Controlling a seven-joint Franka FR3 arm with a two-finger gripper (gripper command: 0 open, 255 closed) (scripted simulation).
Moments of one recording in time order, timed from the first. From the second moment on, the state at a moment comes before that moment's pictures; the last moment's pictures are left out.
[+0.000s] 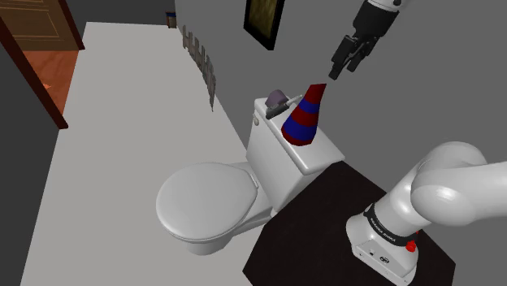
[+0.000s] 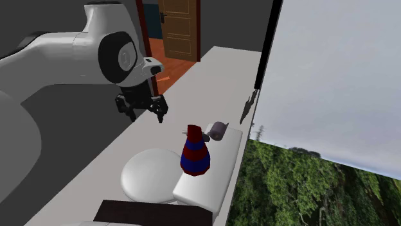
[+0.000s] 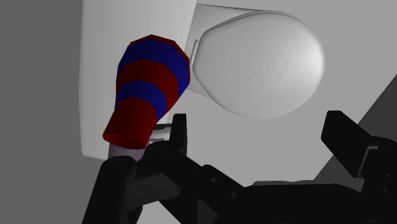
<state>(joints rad) -0.01 -0.79 0.00 -2.40 -0.04 1.71 0.02</state>
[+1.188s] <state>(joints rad) -0.05 -0.20 -0.26 -2.16 -0.03 1.91 -0.29</state>
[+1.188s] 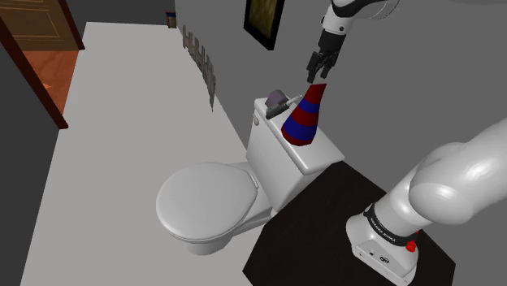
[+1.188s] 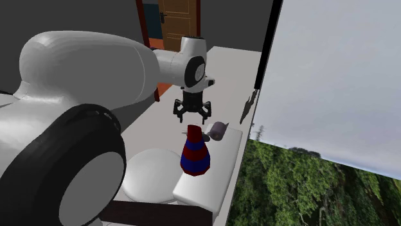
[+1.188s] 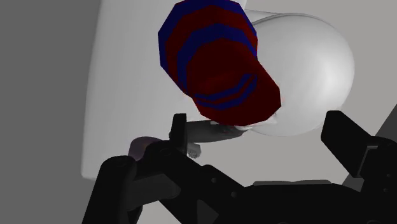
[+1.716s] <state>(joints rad) -0.05 -0.11 -0.27 -2.18 -0.01 2.00 -0.32</state>
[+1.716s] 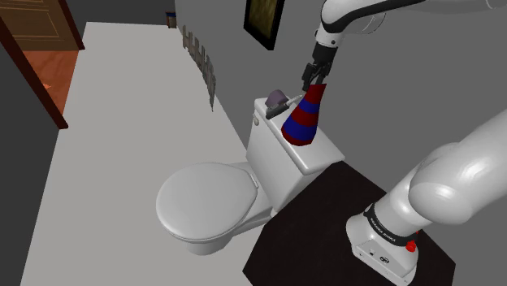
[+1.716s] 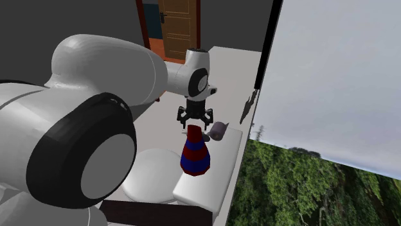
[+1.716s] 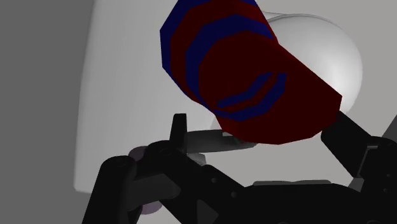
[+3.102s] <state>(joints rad) -0.06 -0.14 -0.27 -2.12 -0.01 1.91 -0.32</state>
